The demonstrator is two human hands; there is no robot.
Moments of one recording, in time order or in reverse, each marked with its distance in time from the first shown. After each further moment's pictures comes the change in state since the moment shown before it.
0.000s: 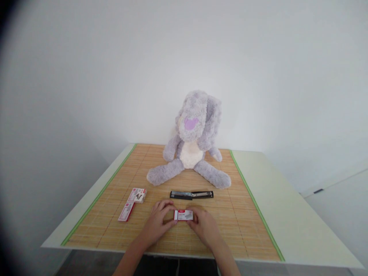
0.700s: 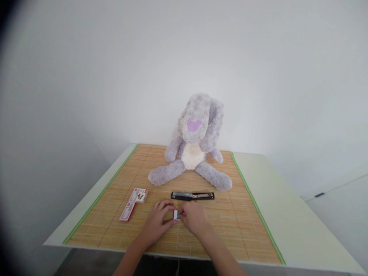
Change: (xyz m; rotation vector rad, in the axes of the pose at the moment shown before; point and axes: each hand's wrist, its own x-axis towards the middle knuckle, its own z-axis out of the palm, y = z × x) left_hand -0.001 -0.004 -0.003 0.009 0.030 0.003; right_hand 0.038 -0.057 0.005 -0.342 -0.074 -0.094
